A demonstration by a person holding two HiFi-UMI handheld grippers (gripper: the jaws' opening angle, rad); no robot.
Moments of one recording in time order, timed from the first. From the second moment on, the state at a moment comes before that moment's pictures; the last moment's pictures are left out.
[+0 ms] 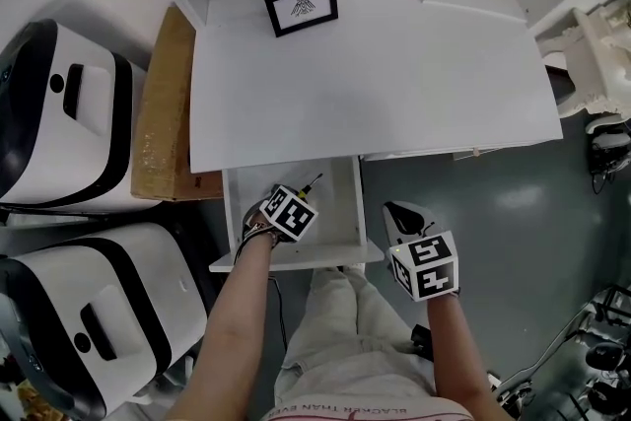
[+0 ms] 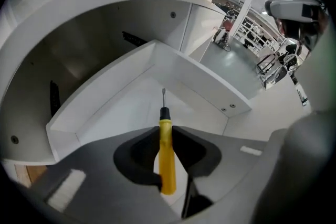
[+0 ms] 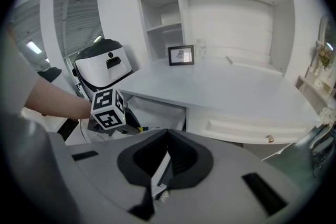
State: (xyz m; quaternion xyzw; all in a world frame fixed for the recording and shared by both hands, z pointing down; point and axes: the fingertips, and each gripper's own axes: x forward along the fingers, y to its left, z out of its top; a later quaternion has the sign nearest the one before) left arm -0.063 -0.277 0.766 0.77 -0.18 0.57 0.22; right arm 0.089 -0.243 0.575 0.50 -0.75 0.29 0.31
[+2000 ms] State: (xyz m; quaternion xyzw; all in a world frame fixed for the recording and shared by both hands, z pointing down) left arm -0.072 -0.264 0.819 0.74 -0.19 0.59 0.25; right arm 0.093 -0.229 0.590 0.51 -0.74 0.30 0.31
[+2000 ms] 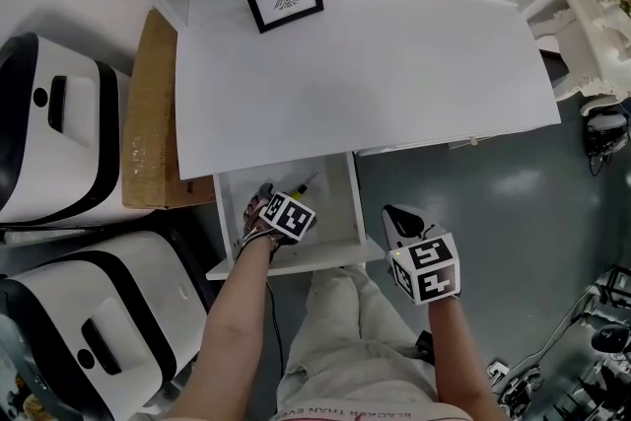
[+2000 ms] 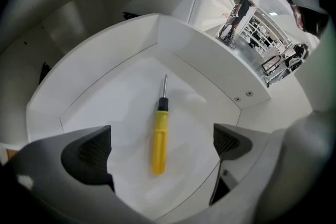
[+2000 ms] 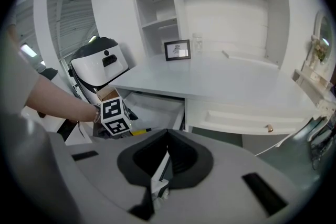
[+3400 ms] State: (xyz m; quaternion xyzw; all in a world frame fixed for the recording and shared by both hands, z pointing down) left arm -0.079 -0.282 0.674 0.78 -0.28 0.51 0.21; right arm 0.075 -0.265 0.483 0.51 -0.79 0.20 0.25
